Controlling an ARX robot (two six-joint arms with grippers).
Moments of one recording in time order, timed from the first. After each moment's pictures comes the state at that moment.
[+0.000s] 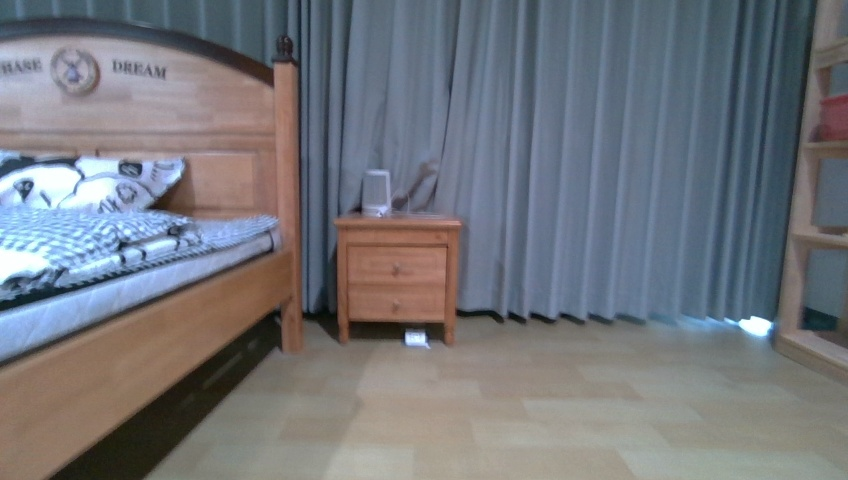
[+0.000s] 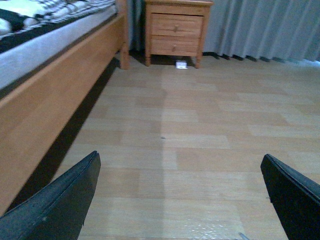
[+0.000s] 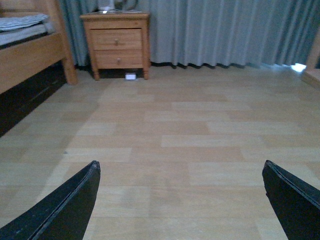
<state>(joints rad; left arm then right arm) 0.00 0.01 0.02 0.00 0.00 0.00 0.00 0.00 0.01 0.00 0.01 0.00</state>
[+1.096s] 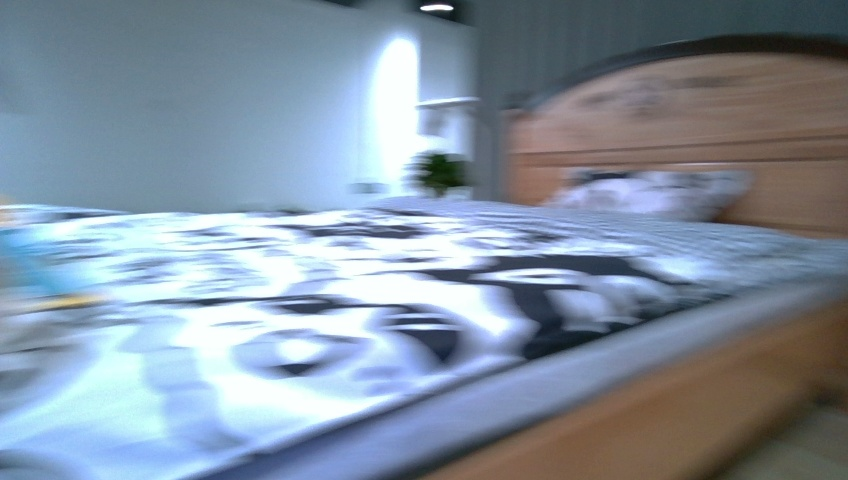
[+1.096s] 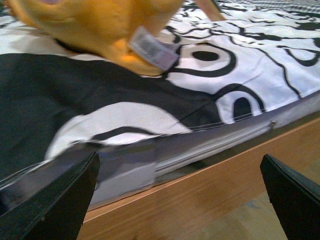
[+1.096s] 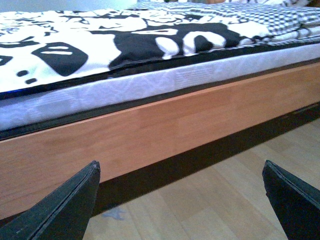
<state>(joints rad) 0.00 0.00 0.02 0.00 0.00 0.00 0.00 0.00 0.01 0.00 0.00 0.00</state>
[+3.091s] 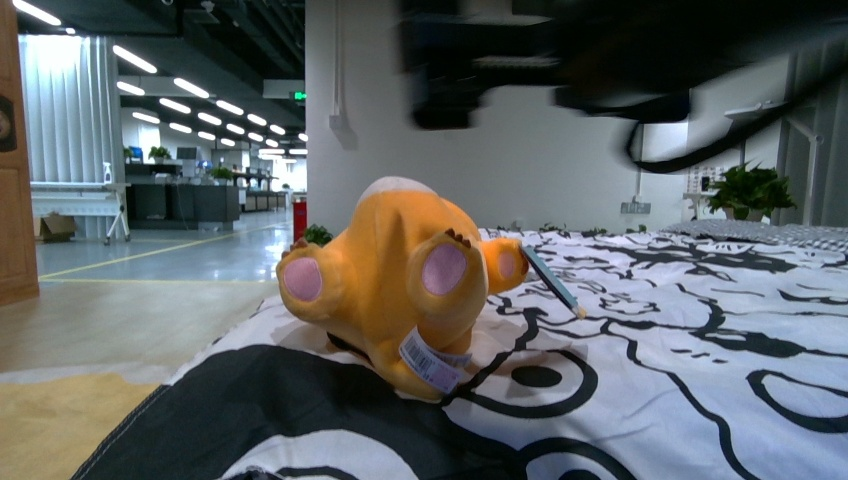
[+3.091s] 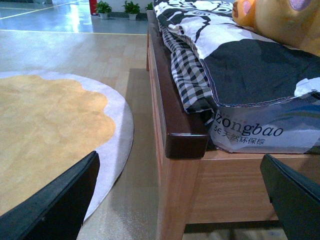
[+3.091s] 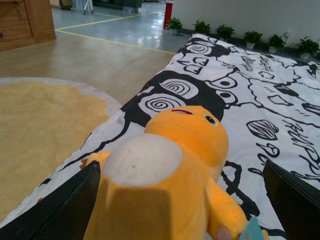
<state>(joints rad) 0.00 0.00 0.02 0.00 0.00 0.00 0.61 1.55 1.29 0.26 0.25 -0.12</state>
